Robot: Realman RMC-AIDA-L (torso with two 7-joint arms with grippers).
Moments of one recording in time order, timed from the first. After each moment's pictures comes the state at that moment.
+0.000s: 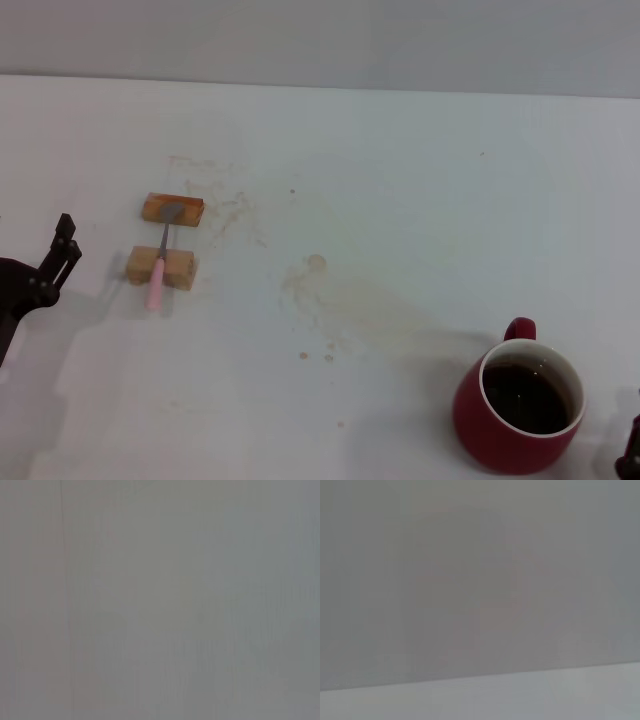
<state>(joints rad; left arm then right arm) -0.15 -2.07 -0.88 -0.26 2.47 1.32 -0.05 0.03 2.09 -0.40 0.66 -1.20 -1.73 -0.27</state>
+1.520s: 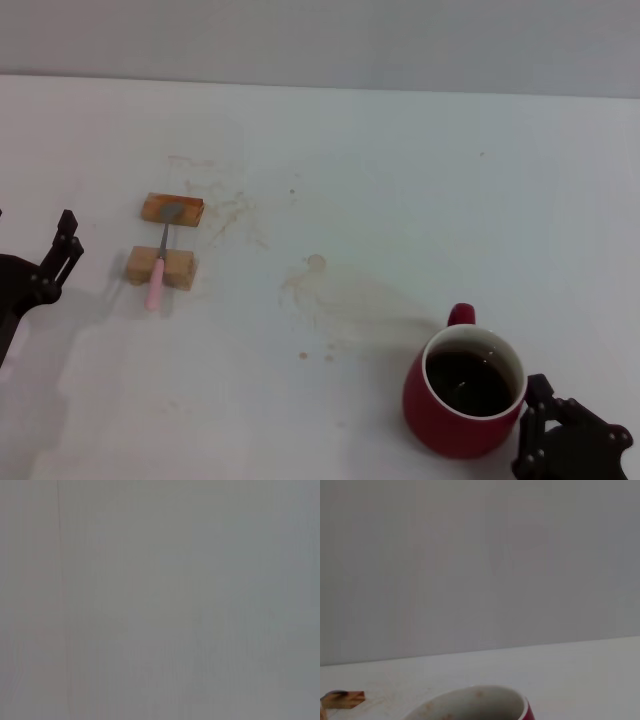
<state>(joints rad) -0.15 -2.07 -0.88 -0.27 2.48 1.32 -0.05 0.11 2.09 -0.39 0.70 -1.34 -1.55 -0.25</state>
